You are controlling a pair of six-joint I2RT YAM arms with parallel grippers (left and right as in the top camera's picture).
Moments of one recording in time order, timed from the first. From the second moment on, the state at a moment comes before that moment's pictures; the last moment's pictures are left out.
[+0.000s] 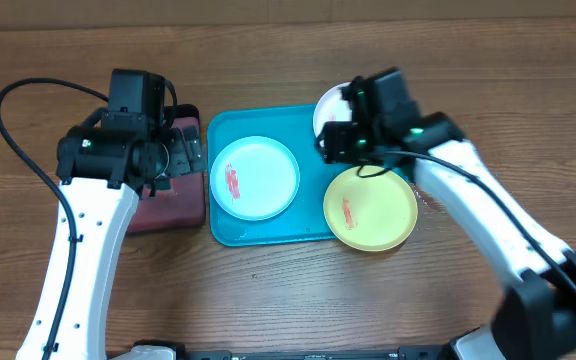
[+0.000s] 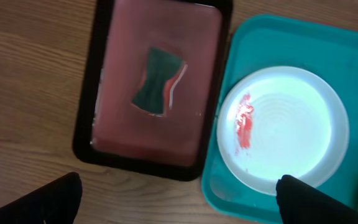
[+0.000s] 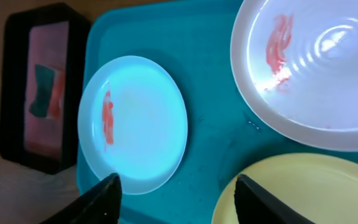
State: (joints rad) left arm -0.12 1.43 1.46 -1.20 -0.18 -0.39; right arm 0.44 1.70 1.36 -0.68 -0.27 0.41
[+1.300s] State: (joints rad) left arm -0.11 1.55 1.41 -1.07 -0.30 -0.41; right arm 0.58 2.07 1.37 -0.45 -0.14 0.52
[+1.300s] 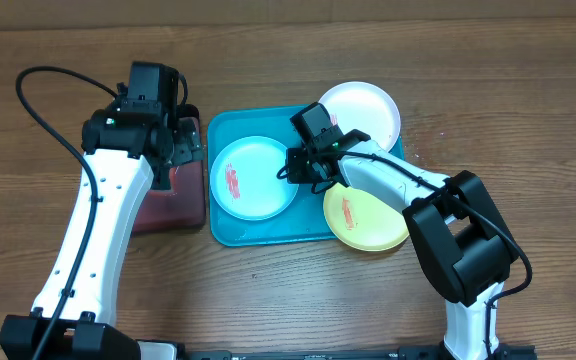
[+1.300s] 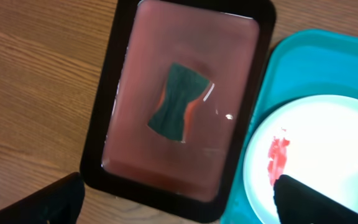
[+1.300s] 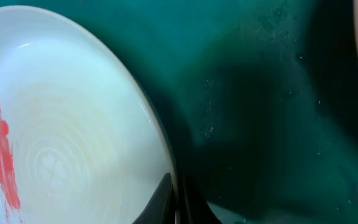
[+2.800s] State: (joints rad) left arm 0.10 1.96 1.30 -0.76 -0.05 0.08; right arm 0.58 2.07 1.37 -0.45 -0.13 0.52
